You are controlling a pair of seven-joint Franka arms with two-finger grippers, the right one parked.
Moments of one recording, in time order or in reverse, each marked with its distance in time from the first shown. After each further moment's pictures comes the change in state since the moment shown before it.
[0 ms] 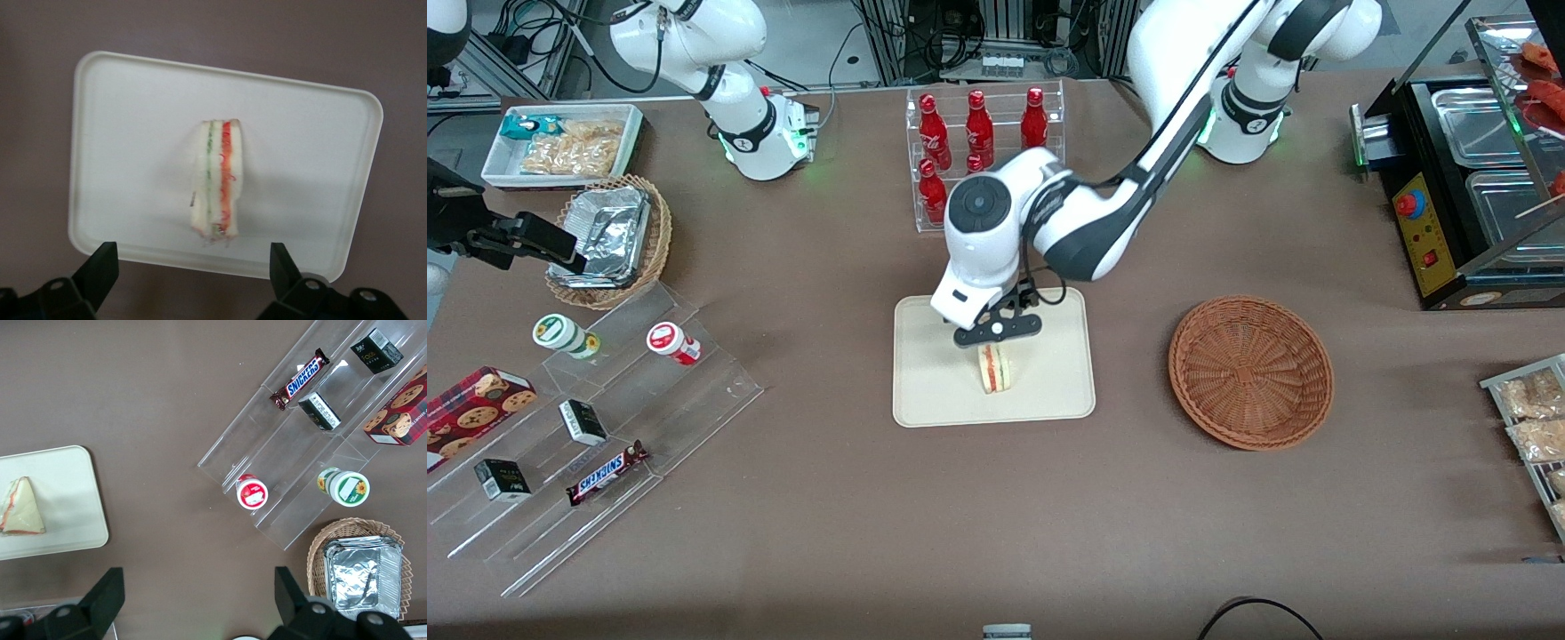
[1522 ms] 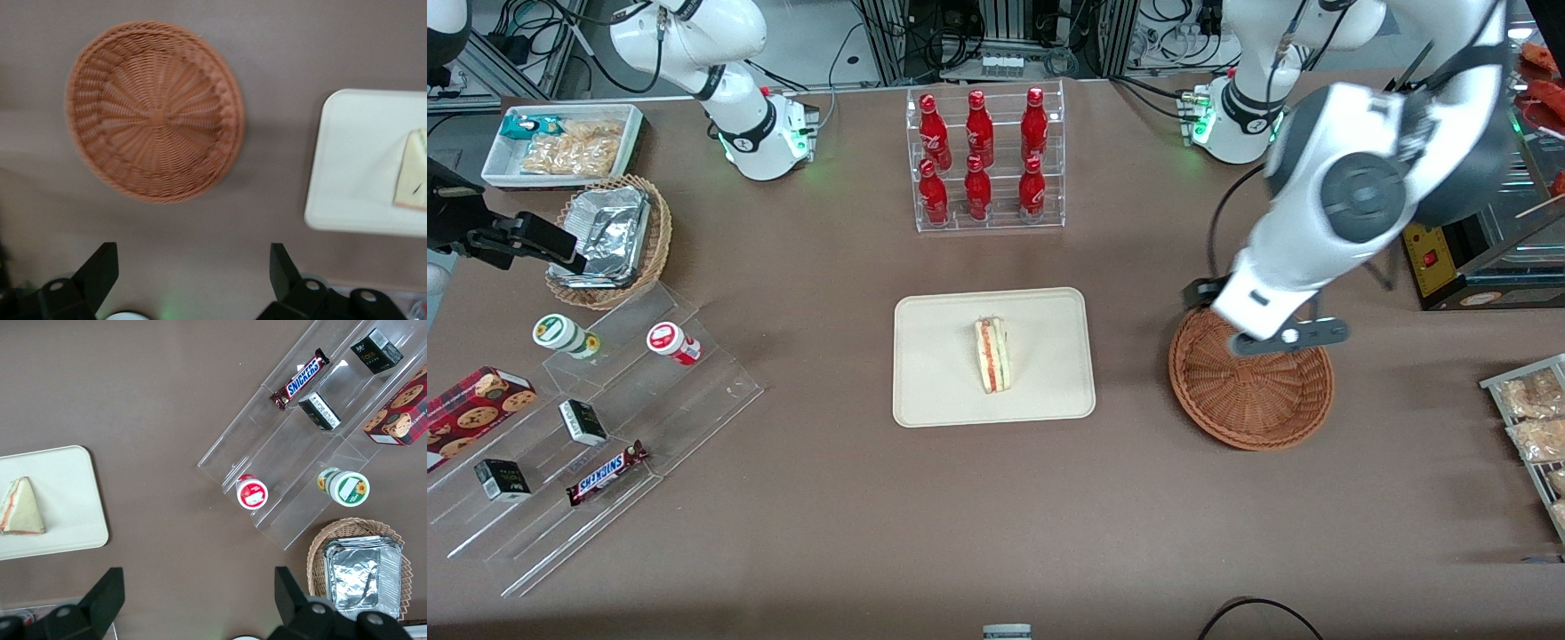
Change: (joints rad) arm 0.422 -0.443 0.116 -0.279 -0.092 -0.336 0.684
